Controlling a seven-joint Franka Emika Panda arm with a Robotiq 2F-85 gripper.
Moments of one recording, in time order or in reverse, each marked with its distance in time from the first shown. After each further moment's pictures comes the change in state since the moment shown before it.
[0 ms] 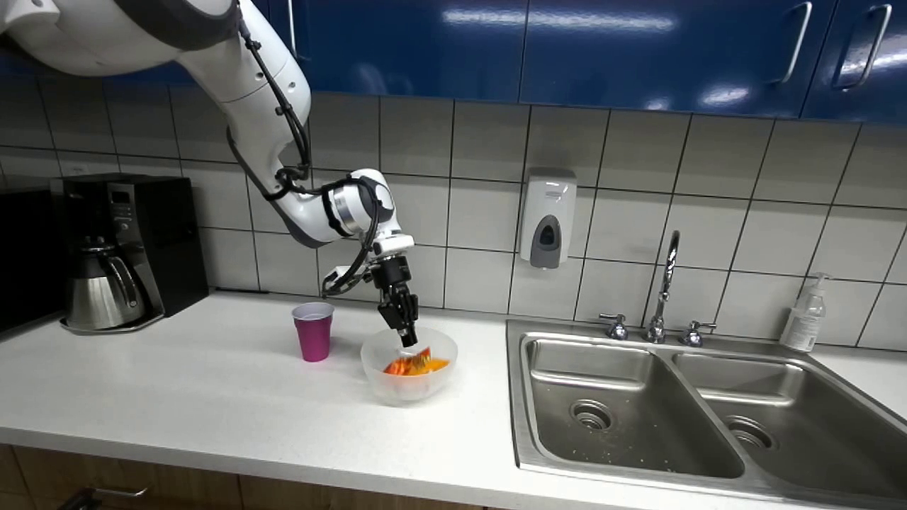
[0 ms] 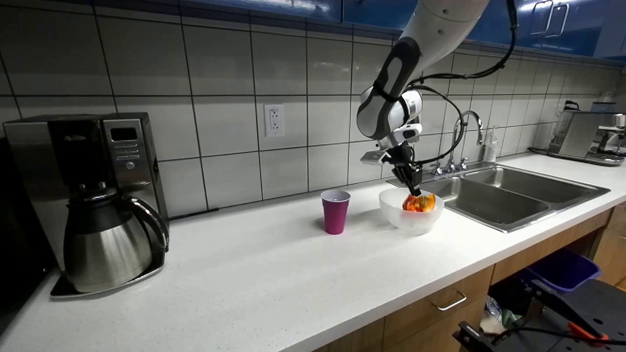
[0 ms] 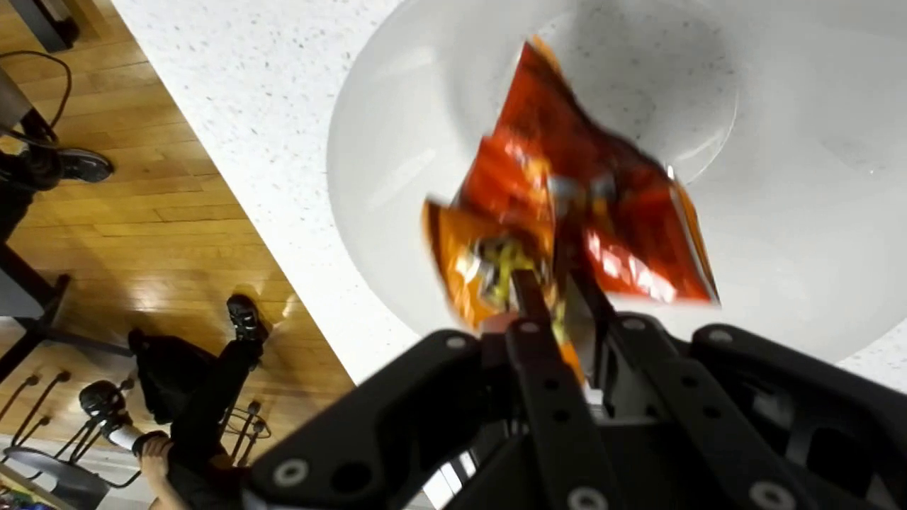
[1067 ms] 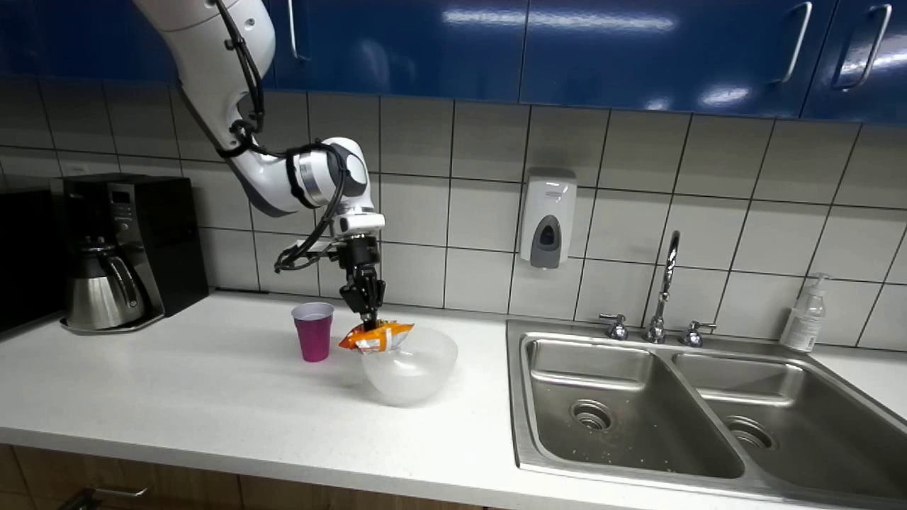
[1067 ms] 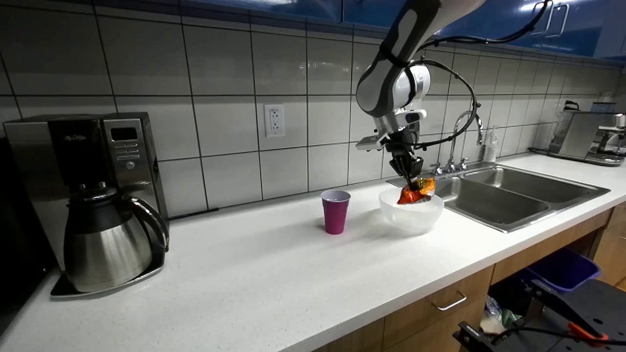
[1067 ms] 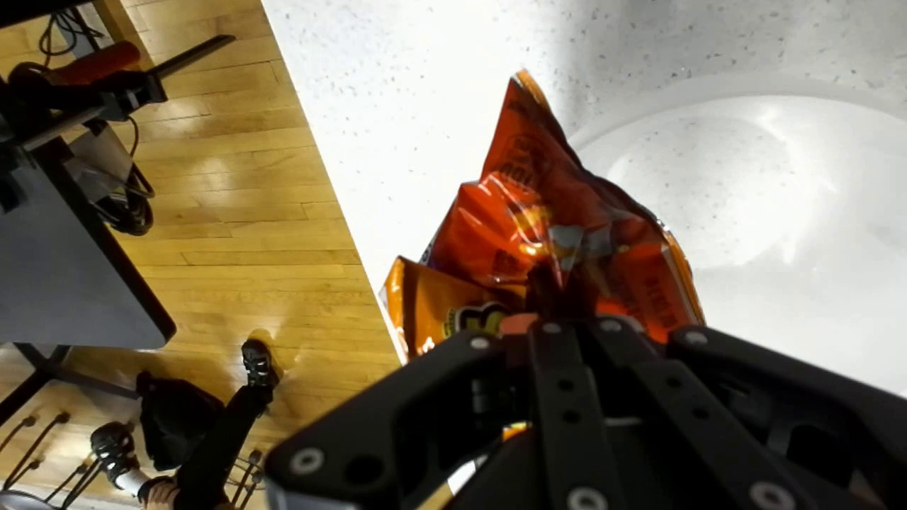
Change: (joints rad) arm 0.013 -0.245 0.065 -0.242 0.030 -0.008 -0.002
